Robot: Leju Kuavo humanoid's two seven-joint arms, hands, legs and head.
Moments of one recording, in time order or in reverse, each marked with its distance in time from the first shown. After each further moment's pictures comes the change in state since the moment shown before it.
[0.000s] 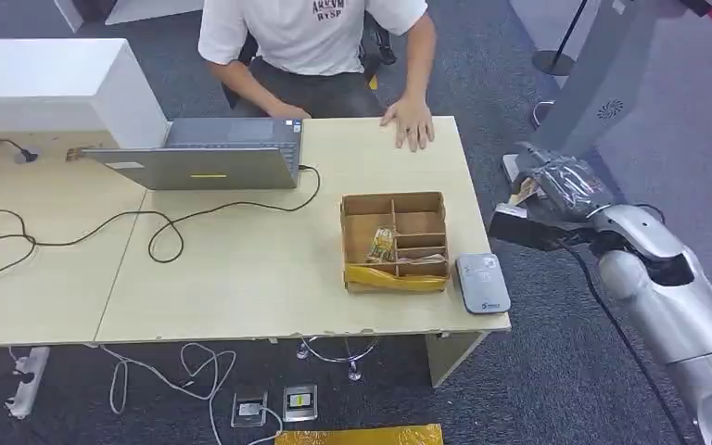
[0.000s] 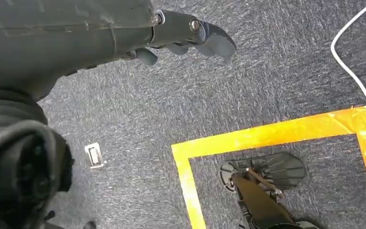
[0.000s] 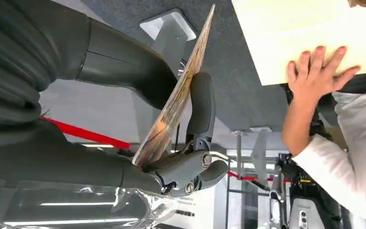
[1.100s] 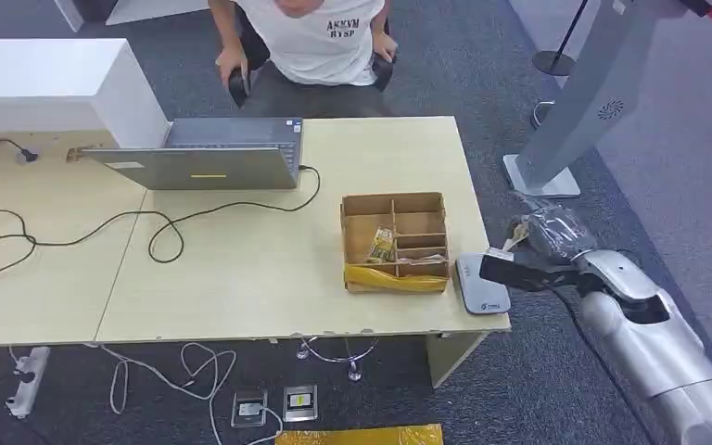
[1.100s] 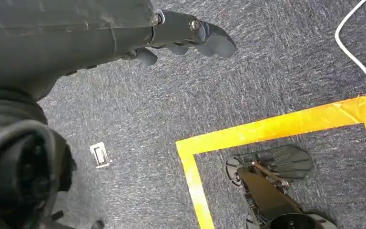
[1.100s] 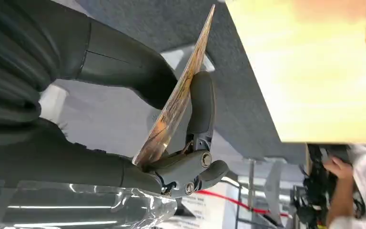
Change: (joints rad) left arm -0.001 -0.012 0.017 0.000 -0.057 -0.021 0.017; right arm 0.142 0.046 -0.026 0.098 0.095 -0.072 -0.012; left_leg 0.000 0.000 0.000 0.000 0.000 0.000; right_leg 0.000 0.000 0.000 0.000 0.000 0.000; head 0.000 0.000
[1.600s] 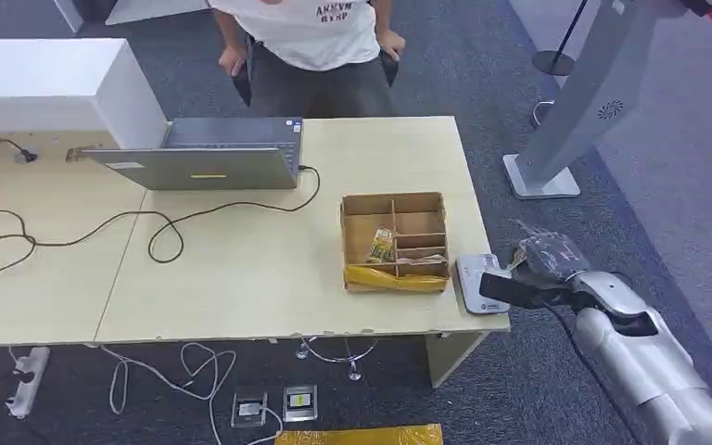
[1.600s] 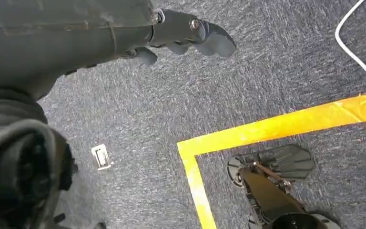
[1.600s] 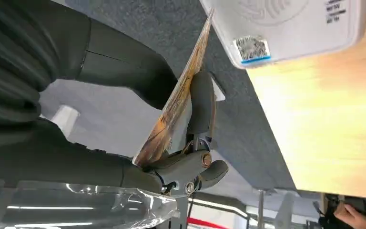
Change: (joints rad) left arm 0.000 -0.001 0.000 0.000 -0.014 0.000 0.002; right arm 0.021 0.031 0.000 0.129 0.011 -0.011 -0.023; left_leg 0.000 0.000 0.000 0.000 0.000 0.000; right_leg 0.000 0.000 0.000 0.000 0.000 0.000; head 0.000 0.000
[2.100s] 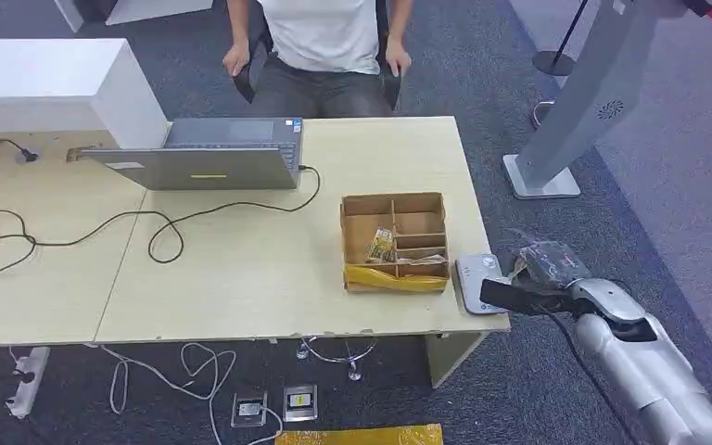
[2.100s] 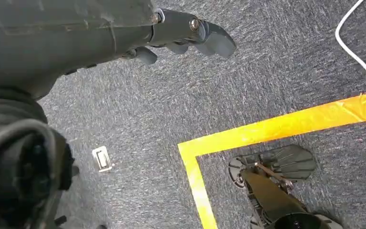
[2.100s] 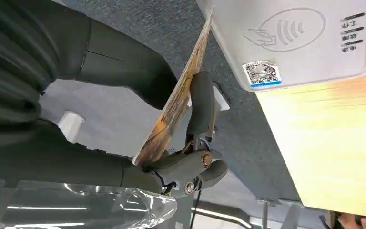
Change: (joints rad) left arm 0.000 0.000 0.000 0.000 -0.014 0.000 0.000; right arm 0.016 0.001 0.001 0.018 -0.003 0.006 0.006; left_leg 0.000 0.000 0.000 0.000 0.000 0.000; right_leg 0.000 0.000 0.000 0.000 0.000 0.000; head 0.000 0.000
